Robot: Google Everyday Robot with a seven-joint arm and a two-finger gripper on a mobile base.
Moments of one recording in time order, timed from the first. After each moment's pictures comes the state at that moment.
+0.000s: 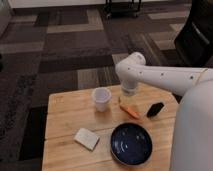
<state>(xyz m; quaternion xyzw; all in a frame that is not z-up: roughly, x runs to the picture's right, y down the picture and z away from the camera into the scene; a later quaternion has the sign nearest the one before) 0.147 0.059 0.804 -0.26 0.14 0.22 0.93</state>
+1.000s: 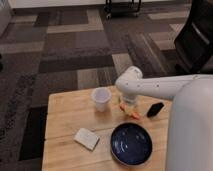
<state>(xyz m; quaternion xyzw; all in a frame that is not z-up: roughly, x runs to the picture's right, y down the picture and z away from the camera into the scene) 0.156 0.091 0.845 -0.23 0.15 0.17 0.95</state>
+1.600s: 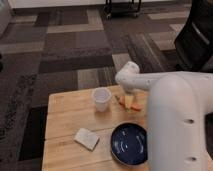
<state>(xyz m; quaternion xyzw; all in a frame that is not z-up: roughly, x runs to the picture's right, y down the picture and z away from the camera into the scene) 0.199 -0.035 0.938 -0.13 0.17 0.13 0.97</state>
